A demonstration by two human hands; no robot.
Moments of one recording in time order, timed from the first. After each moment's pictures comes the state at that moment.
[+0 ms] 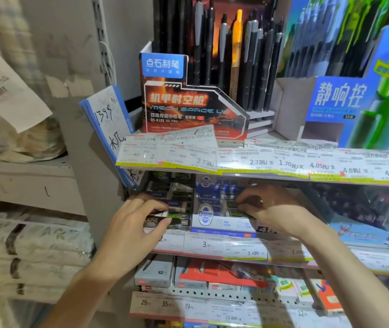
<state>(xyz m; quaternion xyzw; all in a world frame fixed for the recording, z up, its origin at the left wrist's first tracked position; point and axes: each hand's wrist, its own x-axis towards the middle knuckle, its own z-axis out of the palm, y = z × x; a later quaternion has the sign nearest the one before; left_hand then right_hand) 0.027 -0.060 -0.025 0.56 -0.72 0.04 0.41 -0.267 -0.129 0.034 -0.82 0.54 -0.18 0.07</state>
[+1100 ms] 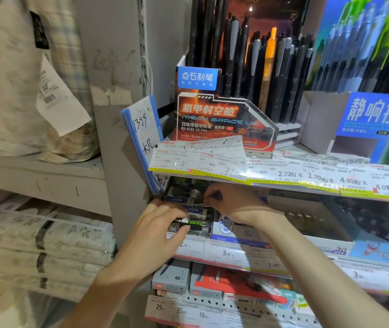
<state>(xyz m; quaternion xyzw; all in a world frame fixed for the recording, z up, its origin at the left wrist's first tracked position) 0.032 -0.059 -0.024 0.56 -0.73 0.03 0.38 -0.159 -0.149 0.046 -0.86 0.49 -0.11 0.11</state>
